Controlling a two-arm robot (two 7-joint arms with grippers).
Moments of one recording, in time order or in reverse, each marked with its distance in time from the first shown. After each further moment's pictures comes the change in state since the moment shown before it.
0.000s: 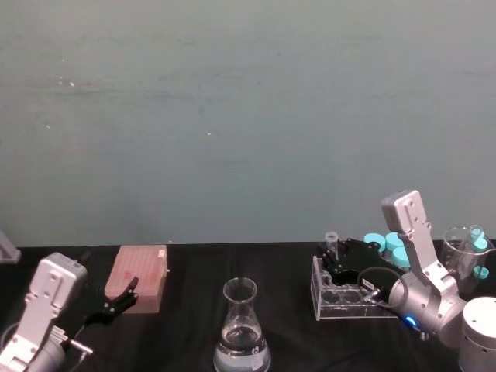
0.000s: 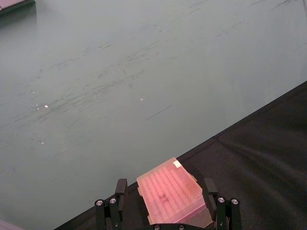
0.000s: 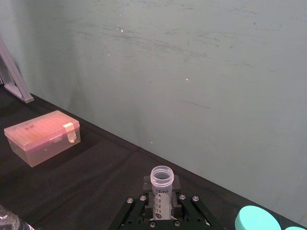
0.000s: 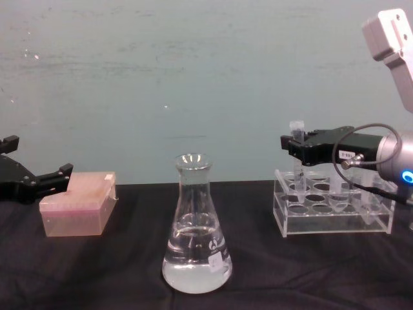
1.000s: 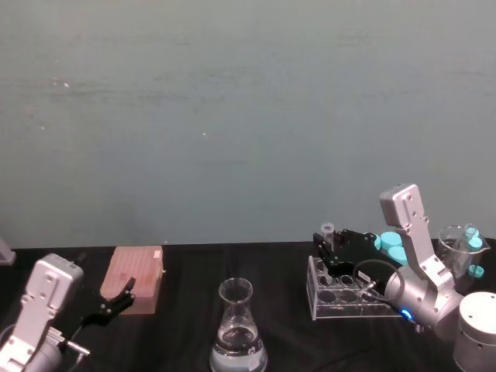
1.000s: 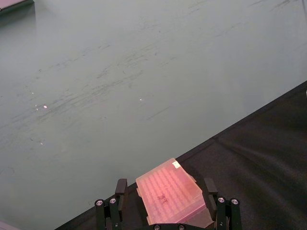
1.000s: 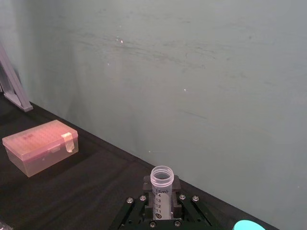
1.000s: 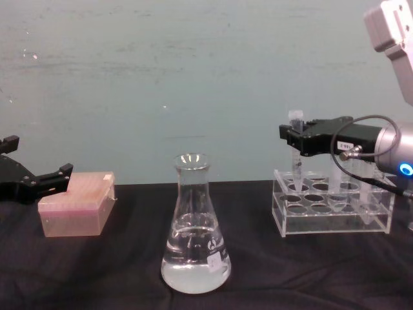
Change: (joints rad) left arm 0.000 0.000 0.000 0.000 0.000 0.000 0.000; right arm 0.015 -0.007 0.004 0.015 -0.001 -0.042 0.003
